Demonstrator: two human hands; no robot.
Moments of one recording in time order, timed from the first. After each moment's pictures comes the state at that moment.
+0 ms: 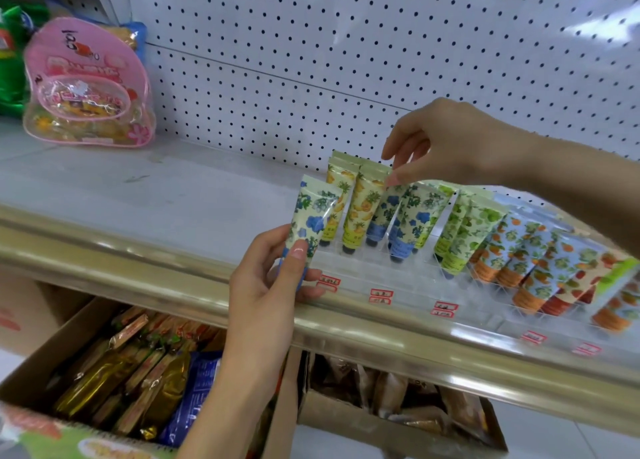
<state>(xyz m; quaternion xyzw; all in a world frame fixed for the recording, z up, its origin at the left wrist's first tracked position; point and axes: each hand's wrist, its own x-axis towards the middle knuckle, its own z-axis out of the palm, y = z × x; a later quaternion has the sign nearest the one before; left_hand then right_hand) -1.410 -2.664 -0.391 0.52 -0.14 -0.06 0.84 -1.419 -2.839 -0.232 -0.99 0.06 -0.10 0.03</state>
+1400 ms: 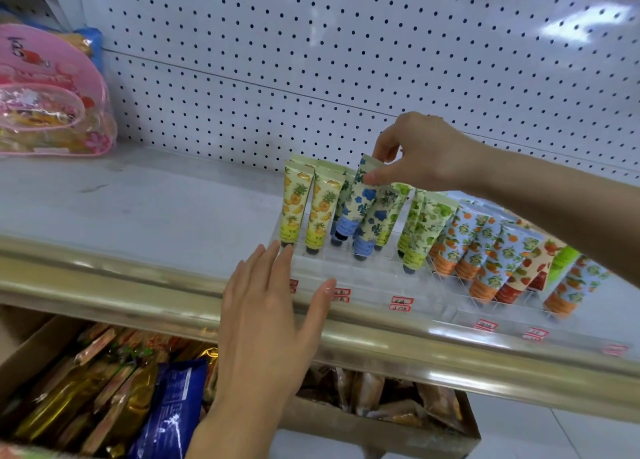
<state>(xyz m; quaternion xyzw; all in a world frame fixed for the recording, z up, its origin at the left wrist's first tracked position) -1.426 -2.689 -0.417 0.86 -0.28 0.15 0.41 -1.434 -2.859 -0.235 -0.99 0.10 -0.11 0.00</state>
